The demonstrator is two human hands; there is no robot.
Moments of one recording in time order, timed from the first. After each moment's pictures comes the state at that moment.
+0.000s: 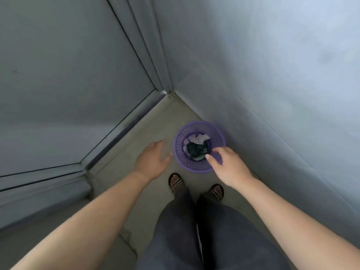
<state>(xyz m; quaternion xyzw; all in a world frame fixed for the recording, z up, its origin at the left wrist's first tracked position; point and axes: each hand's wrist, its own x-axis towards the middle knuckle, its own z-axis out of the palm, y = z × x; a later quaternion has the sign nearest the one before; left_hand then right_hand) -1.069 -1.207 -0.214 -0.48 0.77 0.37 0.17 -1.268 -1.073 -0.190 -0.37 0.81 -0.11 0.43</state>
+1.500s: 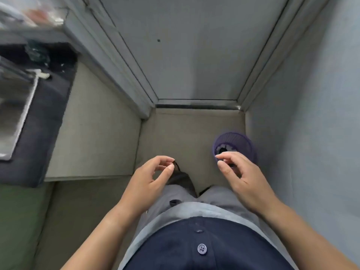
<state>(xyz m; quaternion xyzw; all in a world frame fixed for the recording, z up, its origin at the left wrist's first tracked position) -0.996 -0.869 0.129 -0.76 0.42 0.42 -0.26 -1.213 -0.947 0.100 -0.67 0.50 -0.18 0.52</state>
